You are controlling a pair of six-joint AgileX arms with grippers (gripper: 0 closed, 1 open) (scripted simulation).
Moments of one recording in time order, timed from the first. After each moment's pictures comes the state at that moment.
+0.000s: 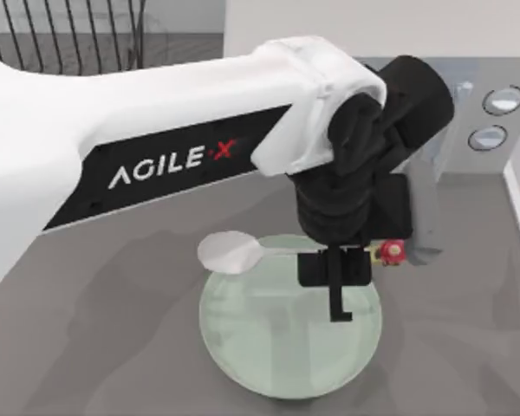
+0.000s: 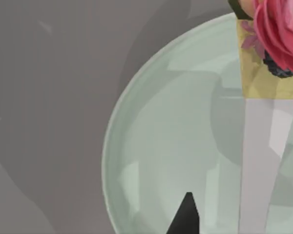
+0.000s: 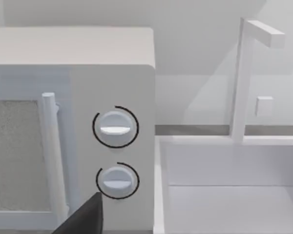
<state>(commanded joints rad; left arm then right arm) -0.92 2.02 1.66 -1.00 -0.10 0.71 0.00 0.00 0.00 0.00 0.00 0.00</state>
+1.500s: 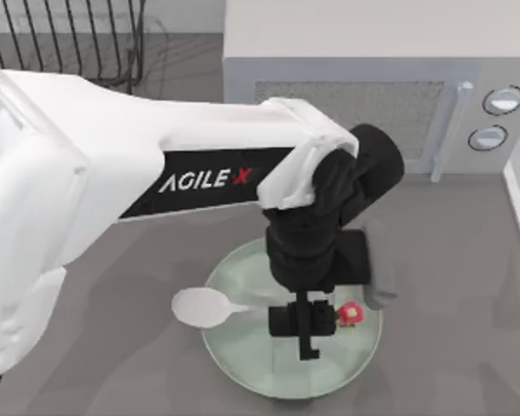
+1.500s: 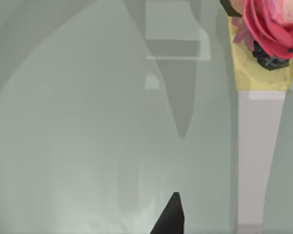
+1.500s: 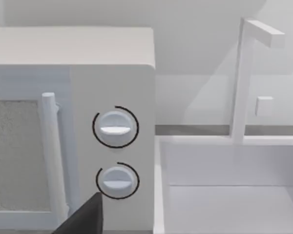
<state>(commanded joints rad) -0.87 2.14 1.54 -0.95 -0.01 0.71 0.00 0.00 0.00 0.00 0.00 0.00</state>
